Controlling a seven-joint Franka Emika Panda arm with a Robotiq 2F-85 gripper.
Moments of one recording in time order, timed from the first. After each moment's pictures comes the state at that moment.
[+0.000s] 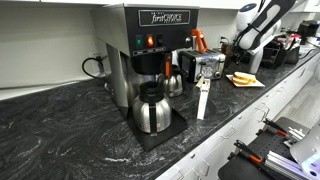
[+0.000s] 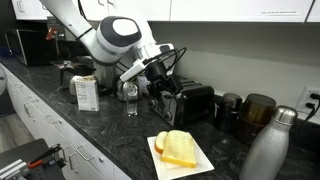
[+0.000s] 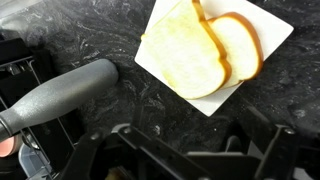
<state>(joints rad) -1.55 -0.37 1.20 -2.50 -0.28 2.68 -0.01</state>
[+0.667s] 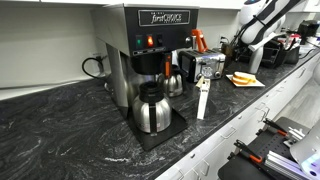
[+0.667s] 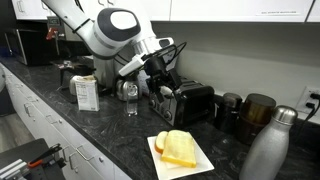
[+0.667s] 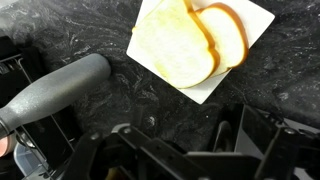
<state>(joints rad) -1.34 -0.32 0.99 -2.51 -0.28 2.66 -0.01</state>
